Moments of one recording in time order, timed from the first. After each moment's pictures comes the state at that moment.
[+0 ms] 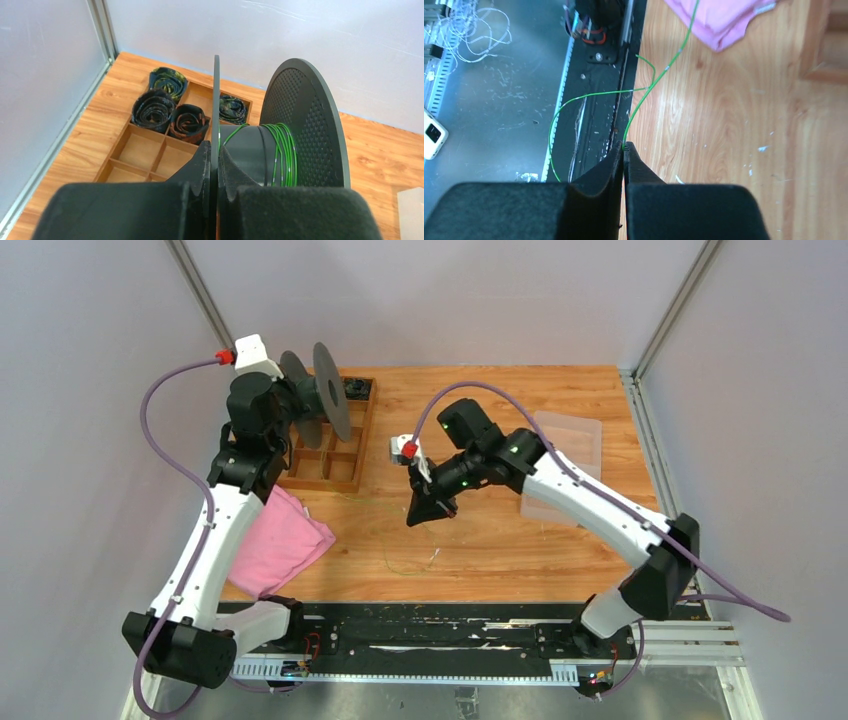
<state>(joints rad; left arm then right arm) -0.20 1.12 1.21 -0.22 -0.35 -0.27 0.85 1.57 1.47 -0.77 -0.85 -0.41</state>
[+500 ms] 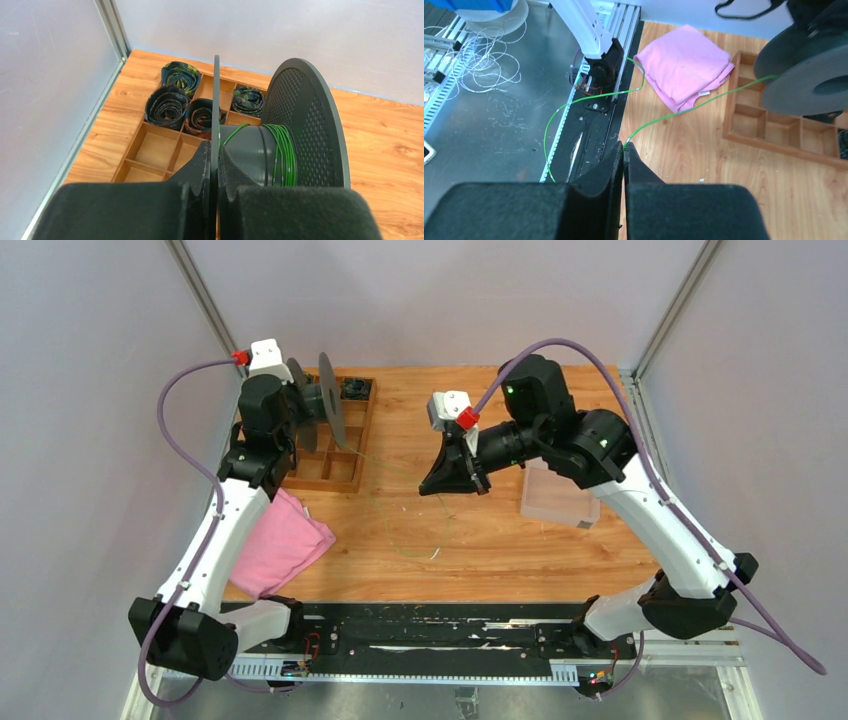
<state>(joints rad) -0.20 1.15 1.15 -0.15 -0.37 -0.16 0.85 1.41 1.85 -0.94 -0.87 -0.43</state>
